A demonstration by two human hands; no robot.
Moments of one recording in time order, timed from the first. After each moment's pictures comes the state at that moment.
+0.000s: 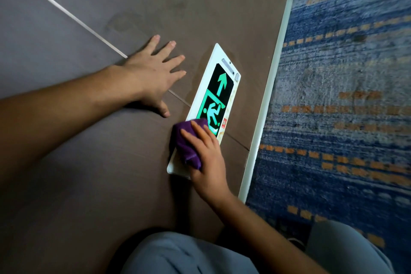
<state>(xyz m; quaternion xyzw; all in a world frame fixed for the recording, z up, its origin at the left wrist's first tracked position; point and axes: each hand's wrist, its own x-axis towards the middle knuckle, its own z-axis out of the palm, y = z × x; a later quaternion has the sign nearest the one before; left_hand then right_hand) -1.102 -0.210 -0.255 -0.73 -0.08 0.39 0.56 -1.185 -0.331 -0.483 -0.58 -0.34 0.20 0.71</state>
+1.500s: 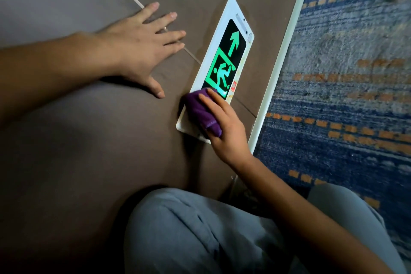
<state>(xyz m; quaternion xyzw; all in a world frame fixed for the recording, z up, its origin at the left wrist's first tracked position) -1.166 -0.215 -0.239 -0.75 0.01 0.38 0.54 -1.182 -0.351 -0.507 -0.57 -0.40 0.17 0.69</state>
